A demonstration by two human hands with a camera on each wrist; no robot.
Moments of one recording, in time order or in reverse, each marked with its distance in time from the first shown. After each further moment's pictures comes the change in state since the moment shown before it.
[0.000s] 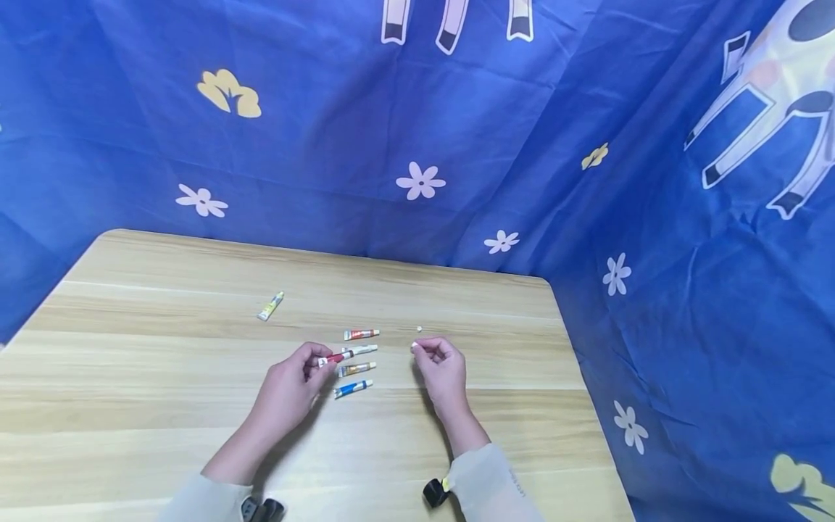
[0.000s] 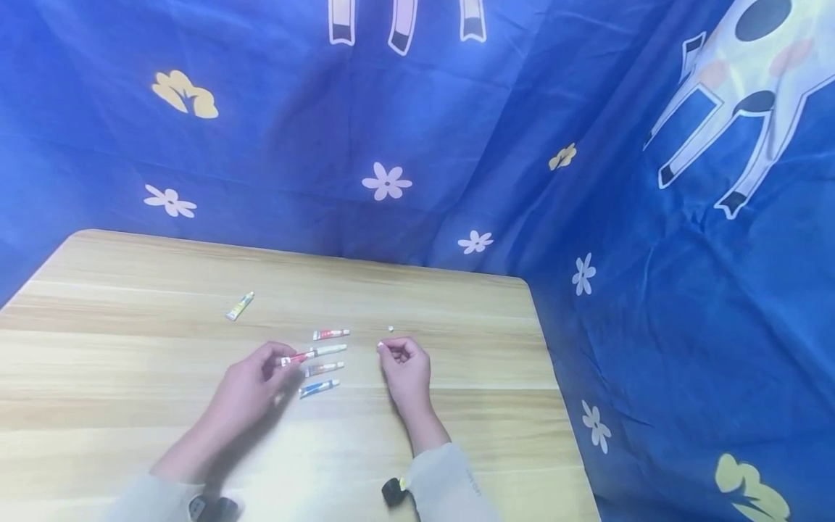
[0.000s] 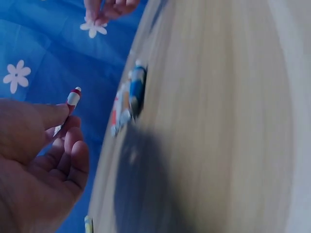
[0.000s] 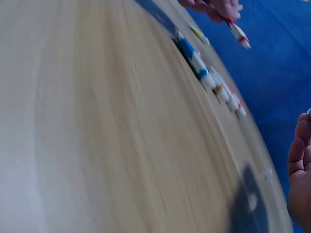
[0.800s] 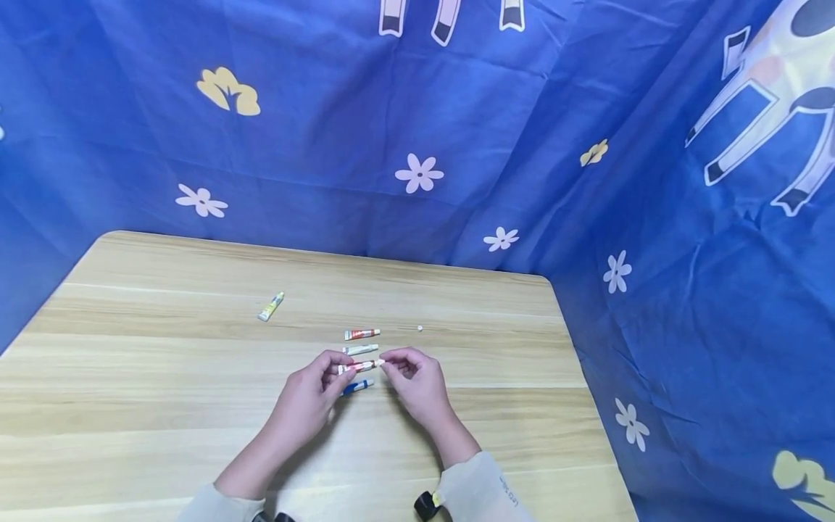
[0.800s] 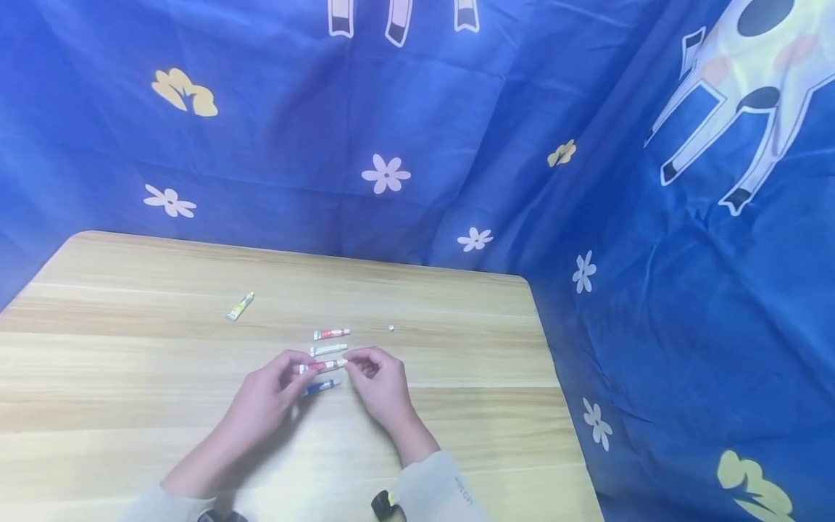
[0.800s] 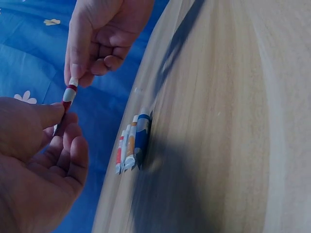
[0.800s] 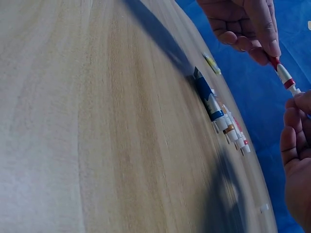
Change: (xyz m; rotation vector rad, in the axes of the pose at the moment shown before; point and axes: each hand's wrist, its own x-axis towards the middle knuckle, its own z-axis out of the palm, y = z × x) left_hand -0.015 0.025 0.015 -0.122 -0.064 -0.015; right_hand -0.029 -0.014 0.019 -0.205 -0.293 -0.135
